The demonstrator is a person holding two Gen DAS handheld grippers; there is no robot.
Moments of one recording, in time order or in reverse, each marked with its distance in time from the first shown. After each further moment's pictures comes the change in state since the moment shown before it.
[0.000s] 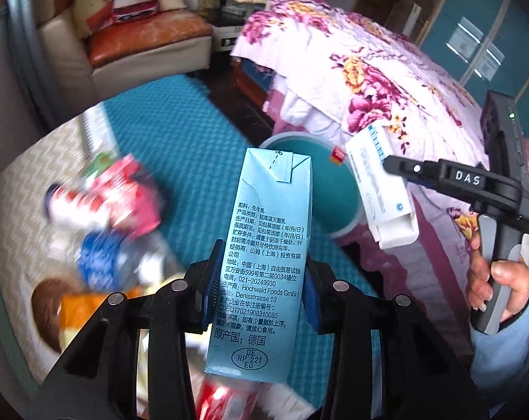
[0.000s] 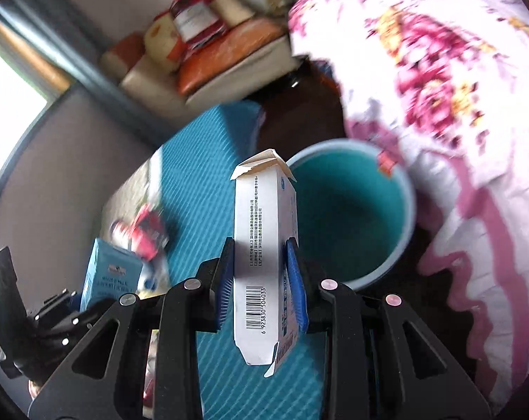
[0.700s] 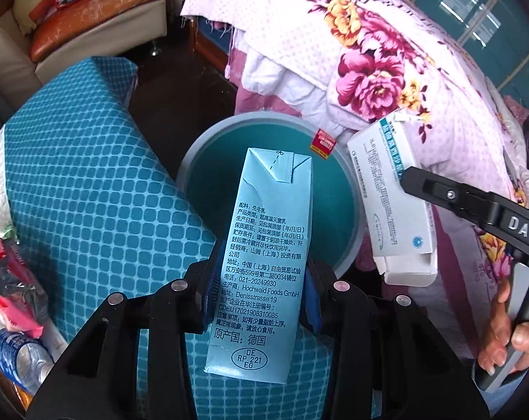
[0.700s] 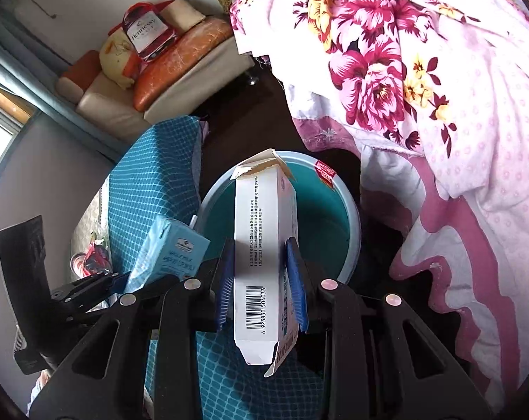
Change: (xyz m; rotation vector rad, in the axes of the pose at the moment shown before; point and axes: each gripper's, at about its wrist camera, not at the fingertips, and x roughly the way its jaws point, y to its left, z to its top) left arm 0.153 -0.059 0.070 0.060 0.181 -0.036; right arm 0.037 -0.077 0.031 0.103 0.036 -0.070
